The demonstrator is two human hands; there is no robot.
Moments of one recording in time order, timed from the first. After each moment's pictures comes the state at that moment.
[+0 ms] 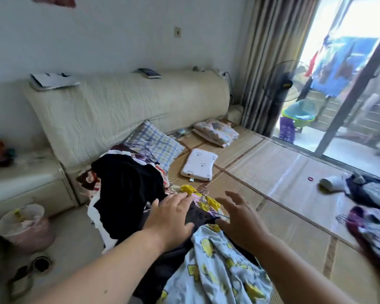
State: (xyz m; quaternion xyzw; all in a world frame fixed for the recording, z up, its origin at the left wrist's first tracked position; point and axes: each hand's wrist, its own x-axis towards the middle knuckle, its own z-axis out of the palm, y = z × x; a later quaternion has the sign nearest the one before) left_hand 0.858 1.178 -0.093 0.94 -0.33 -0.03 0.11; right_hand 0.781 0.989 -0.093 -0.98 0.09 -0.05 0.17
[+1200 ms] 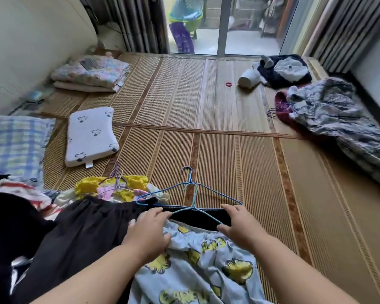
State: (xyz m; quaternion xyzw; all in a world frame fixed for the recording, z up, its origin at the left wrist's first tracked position) left_hand 1.006 0.900 -0.385 0.83 -0.49 -0.26 -0.02; right_hand 0.804 0.757 -0.407 -0.80 0.48 0.13 0.34
